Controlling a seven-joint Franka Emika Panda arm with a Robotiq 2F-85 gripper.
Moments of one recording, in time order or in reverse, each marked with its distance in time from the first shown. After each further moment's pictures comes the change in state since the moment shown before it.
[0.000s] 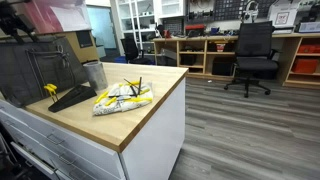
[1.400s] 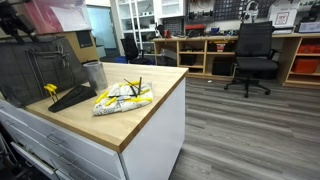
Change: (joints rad) arm 0.001 0.002 -0.010 -0.001 0.019 -0.001 0.016
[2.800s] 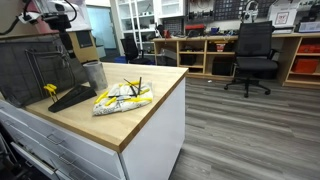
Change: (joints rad) arm -0.171 0.282 -0.220 0.167 0.070 -0.077 0.299
